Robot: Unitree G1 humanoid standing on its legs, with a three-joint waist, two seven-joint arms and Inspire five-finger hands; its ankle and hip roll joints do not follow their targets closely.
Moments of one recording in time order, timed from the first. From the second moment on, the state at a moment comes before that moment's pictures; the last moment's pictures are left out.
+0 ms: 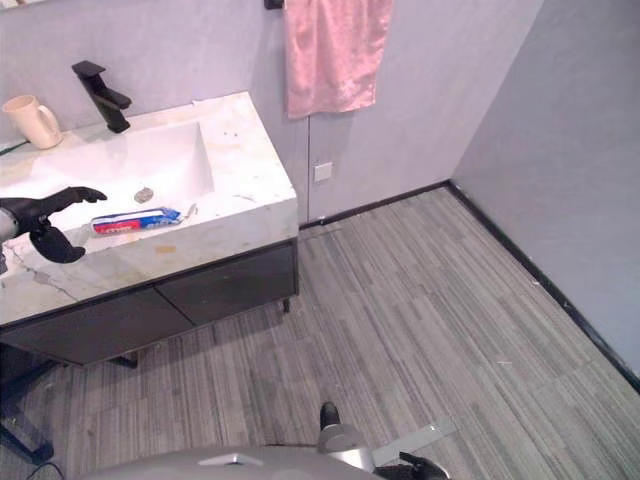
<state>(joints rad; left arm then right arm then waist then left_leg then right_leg) -0.42 1.26 -0.37 0.43 0.30 -0.15 -0.27 0.13 -0.31 0.18 1.21 0.36 0.03 0.01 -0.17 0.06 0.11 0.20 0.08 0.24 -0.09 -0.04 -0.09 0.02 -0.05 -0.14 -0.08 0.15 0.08</state>
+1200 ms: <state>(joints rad) -0.42 1.21 -0.37 0.44 0.36 -0.06 -0.19 0.18 -0.32 0.08 1.18 0.41 -0.04 0.01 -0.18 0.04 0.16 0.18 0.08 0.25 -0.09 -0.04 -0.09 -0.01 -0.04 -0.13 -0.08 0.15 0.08</state>
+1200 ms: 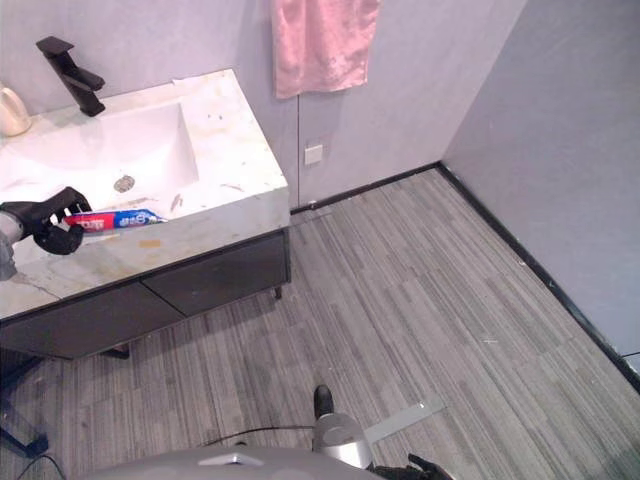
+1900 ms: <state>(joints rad) -0.25 0.61 0.02 -0.07 -0.38 0.16 0.60 -0.07 -0.73 -0.41 -0.13 0.36 -0.34 -0.52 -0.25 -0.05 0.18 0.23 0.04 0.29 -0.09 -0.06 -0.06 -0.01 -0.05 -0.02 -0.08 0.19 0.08</state>
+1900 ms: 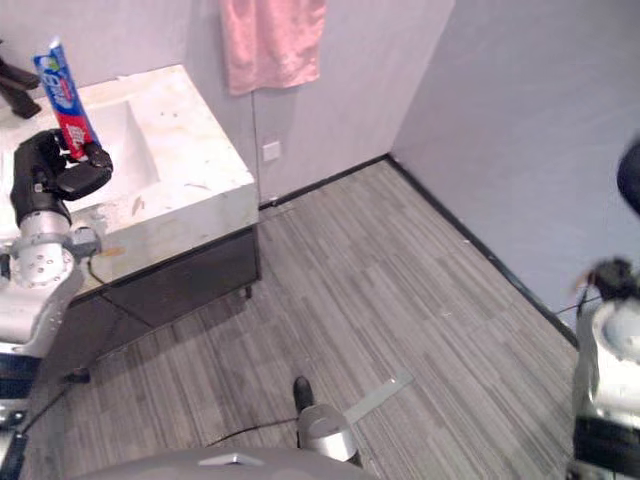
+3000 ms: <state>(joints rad) -0.20 0.39 -0.24 0.12 -0.35 -0.09 0.54 -0.66 -0.31 0.57 -0.11 0.81 0.18 0.02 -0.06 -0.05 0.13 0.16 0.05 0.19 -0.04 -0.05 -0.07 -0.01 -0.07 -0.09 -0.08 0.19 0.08</state>
